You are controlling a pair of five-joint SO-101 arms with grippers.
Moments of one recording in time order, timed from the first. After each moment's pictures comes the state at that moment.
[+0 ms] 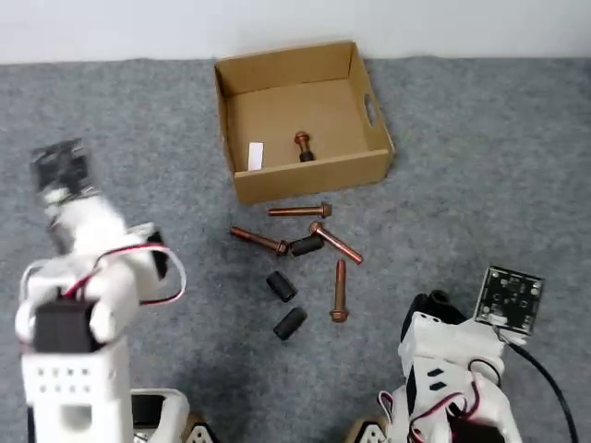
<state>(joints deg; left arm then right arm) -3.3 -51.4 30.1 83.7 17.2 5.5 -103.6 61.1 90.5 -10.1</state>
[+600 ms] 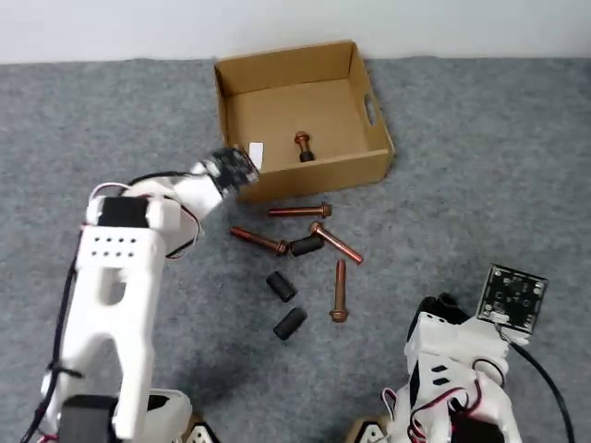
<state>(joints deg) -0.5 -17.6 27.6 71.4 -51.3 9.8 -103.6 62.7 90.4 -7.2</state>
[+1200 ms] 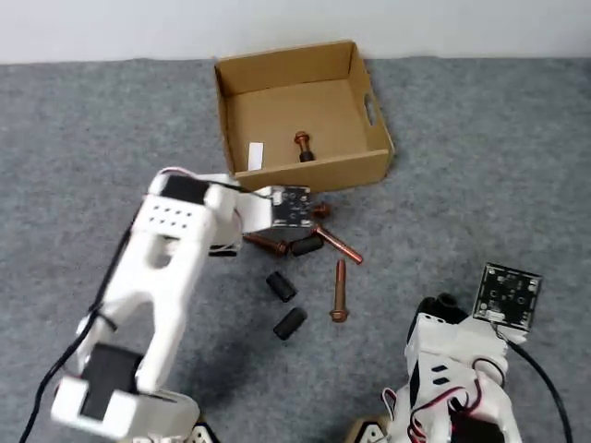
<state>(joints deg) 10.8 -0.7 17.5 71.4 -66.5 9.8 -103.4 62.7 90.4 -4.7</state>
